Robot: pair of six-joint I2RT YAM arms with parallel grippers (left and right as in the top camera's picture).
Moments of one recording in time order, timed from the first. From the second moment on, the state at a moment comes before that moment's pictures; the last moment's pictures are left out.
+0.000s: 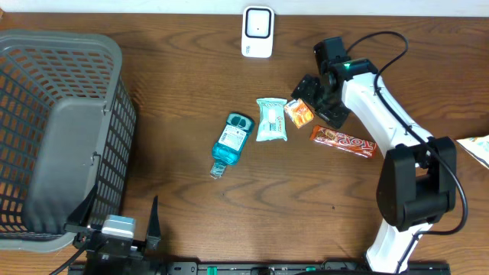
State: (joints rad) left arm -0.22 0.00 0.76 -0.84 -0.06 0.28; right arm 0.26 1.97 1.54 -0.91 -0.05 0.93
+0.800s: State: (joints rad) left arm -0.22 0.00 0.76 -0.85 -0.06 0.28; right arm 0.29 1.99 1.42 -0.74 -0.01 1.08
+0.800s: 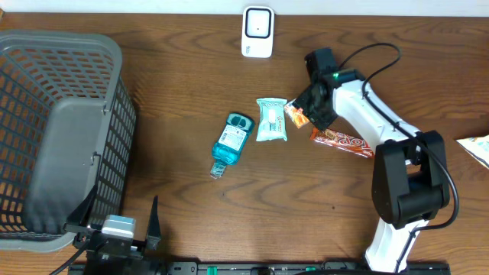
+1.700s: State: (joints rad) left arm -0.22 0.00 0.76 -0.84 -0.06 0.28; right arm 0.21 1.91 1.25 -0.75 -0.40 0.77
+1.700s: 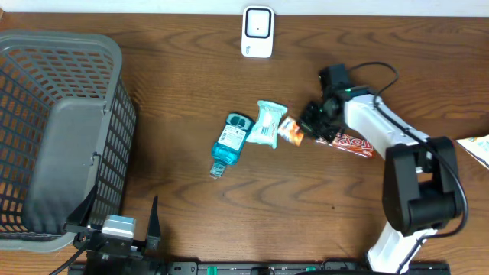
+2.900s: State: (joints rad) left arm -0.22 0.12 0.58 -0.40 0.03 -0.09; right arm 0.12 1.83 1.25 -1.53 -0.84 0.38
